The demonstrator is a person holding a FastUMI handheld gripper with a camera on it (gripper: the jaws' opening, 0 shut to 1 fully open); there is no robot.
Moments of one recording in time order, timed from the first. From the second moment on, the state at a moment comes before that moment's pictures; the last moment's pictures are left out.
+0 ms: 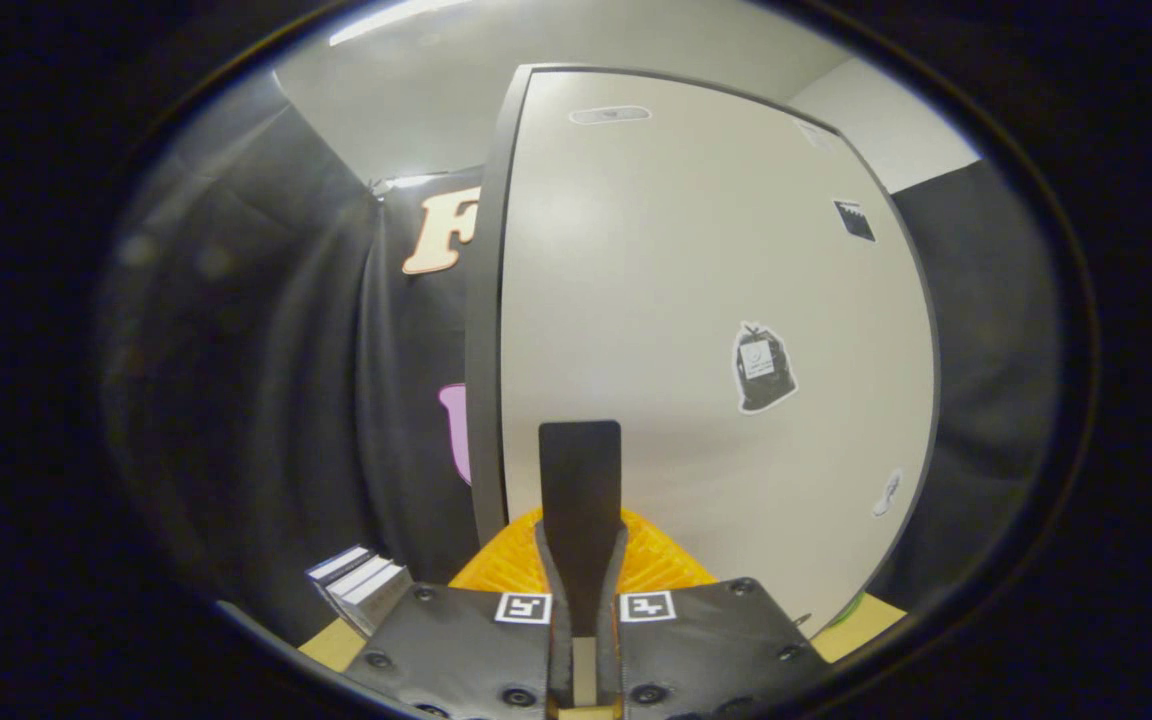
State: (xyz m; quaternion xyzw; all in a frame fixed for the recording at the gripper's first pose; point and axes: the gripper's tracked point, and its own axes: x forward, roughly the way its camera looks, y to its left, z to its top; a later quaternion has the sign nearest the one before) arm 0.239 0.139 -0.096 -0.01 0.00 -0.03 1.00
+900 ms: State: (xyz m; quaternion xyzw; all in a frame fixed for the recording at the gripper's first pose) arm 0.101 0.078 -0.085 0.01 0.03 0.10 0.99
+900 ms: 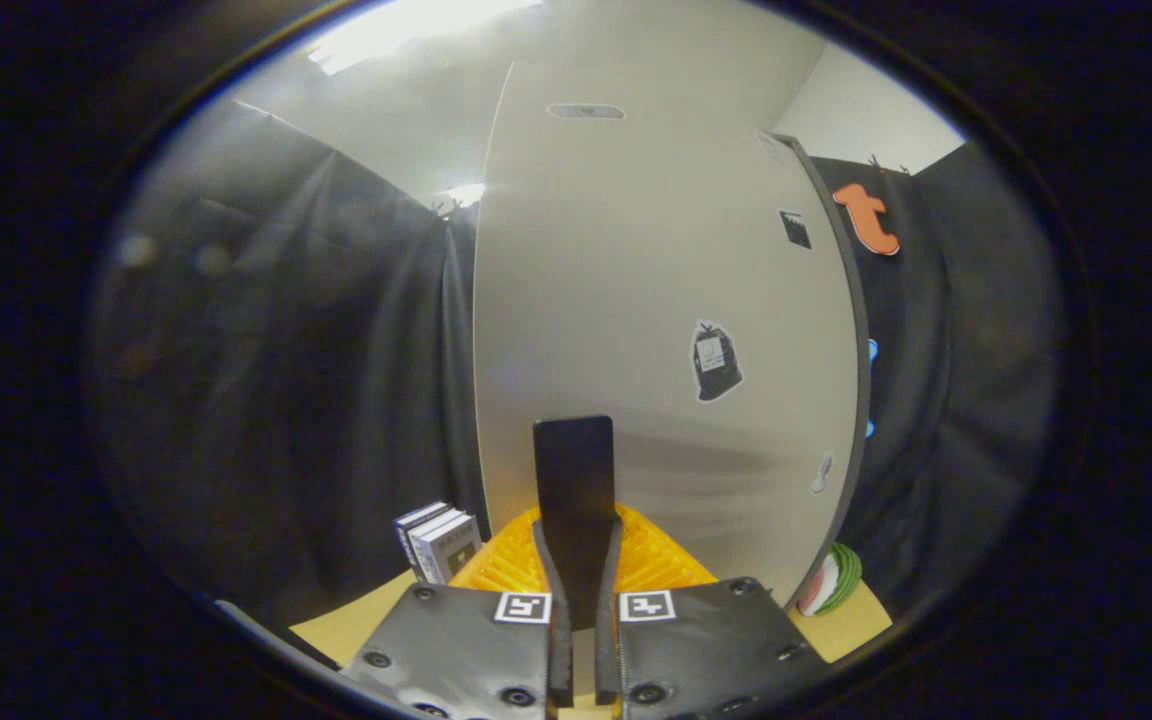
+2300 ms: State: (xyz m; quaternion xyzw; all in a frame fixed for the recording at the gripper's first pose) arm 0.030 -0.179 -0.076 -0.01 0.06 0.03 1.00
